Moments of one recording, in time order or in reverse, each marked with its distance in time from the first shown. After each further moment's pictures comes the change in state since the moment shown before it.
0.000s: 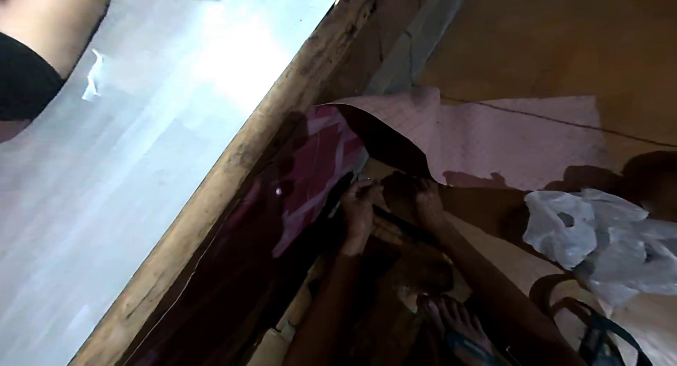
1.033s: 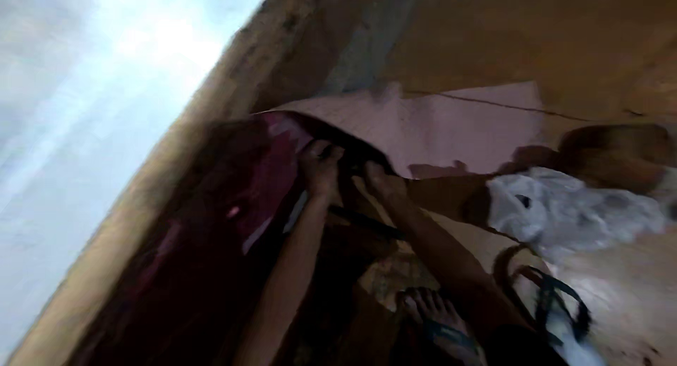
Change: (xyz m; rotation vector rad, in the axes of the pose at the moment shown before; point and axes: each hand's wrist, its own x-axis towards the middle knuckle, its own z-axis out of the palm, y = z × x) left_hand 0.080 0.032 0.020 0.351 -0.122 0.245; right_hand 0.067 -0.053 -0.020 0.630 -0.140 0.395
